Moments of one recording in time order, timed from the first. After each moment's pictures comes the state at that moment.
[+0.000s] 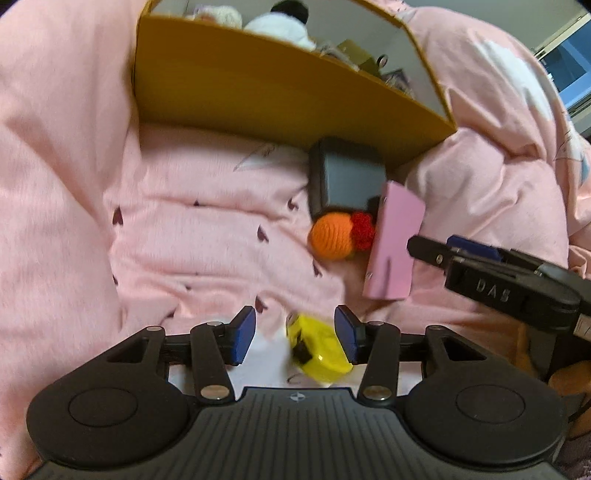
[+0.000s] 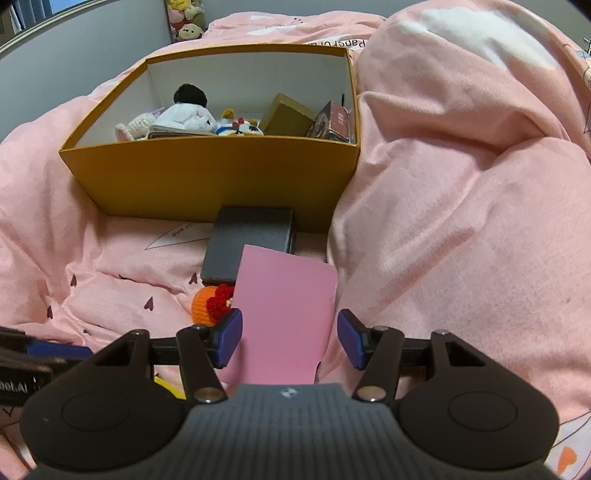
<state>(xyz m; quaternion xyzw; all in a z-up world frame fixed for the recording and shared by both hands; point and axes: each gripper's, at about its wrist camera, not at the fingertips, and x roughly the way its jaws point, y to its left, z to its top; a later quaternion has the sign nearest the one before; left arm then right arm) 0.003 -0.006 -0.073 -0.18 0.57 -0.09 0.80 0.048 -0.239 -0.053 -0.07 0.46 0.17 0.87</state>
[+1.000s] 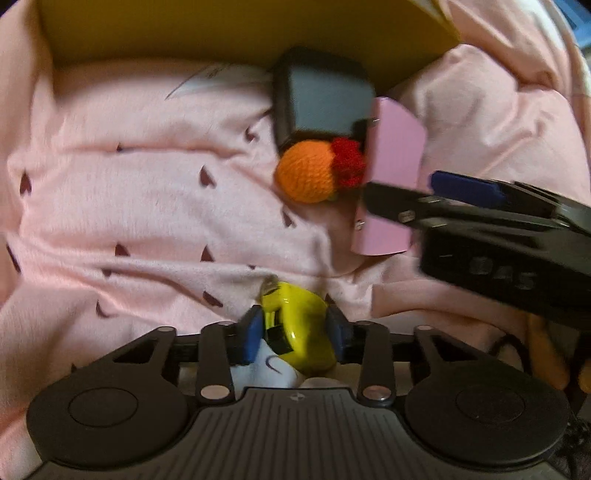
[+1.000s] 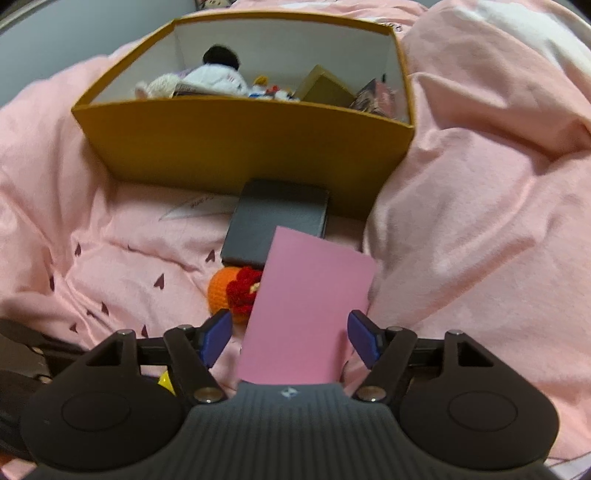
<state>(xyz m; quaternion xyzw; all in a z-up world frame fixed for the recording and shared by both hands) 0.013 -0.049 -0.117 -0.15 0.62 -0.15 0.76 0.057 -0.215 -0.069 -0.12 0.48 0.20 0.84</state>
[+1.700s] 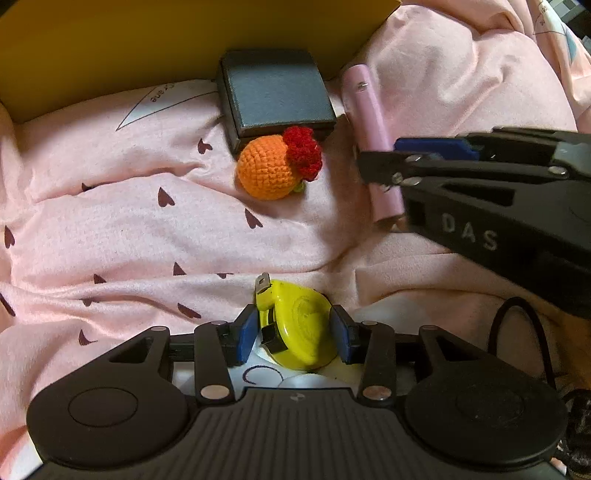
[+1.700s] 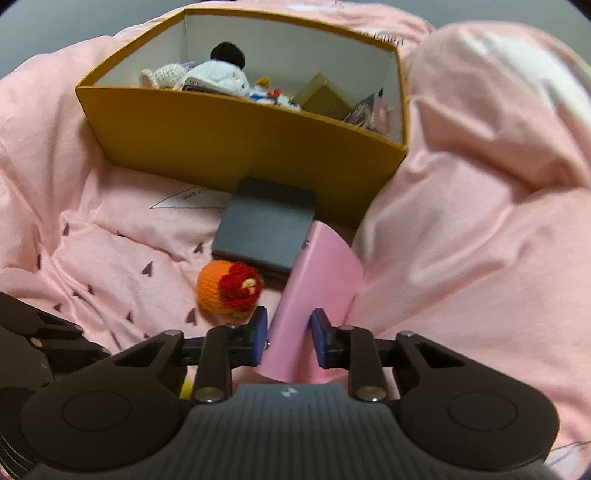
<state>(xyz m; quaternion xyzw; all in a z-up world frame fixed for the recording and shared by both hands) 0.010 -0.083 -0.100 -0.07 0.62 -0.18 0.76 0.043 -0.210 -0.054 -0.19 0.46 0.18 0.85</state>
